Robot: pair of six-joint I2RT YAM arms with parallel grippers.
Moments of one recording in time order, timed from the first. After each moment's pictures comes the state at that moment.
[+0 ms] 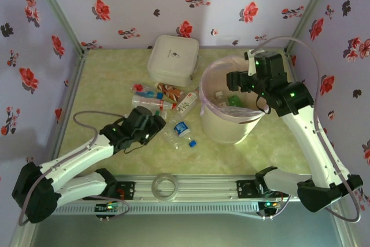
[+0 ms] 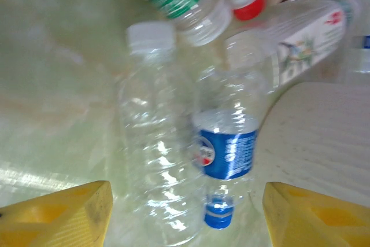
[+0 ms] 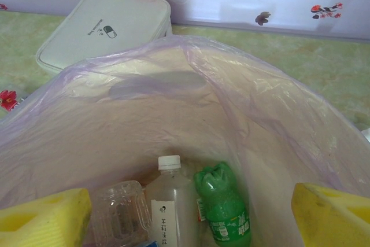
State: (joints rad) left arm -0.79 1.04 0.65 -0.49 -0.06 -1.42; right arm 0.43 1.17 1.50 -0.96 0.12 0.17
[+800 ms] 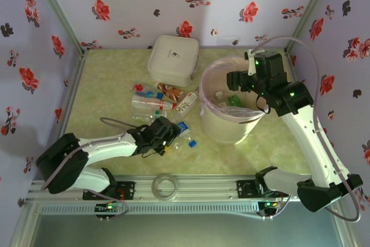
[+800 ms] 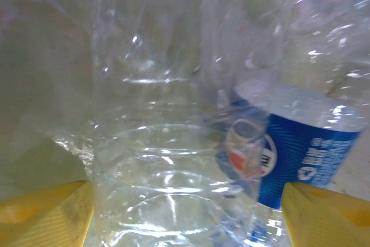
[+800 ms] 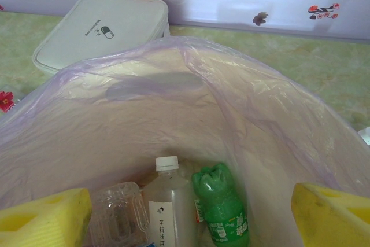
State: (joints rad) left arm -0.96 1.38 0.59 -0.15 -0.06 -1.67; right arm 0.42 1.17 1.50 -0.96 0.13 0.17
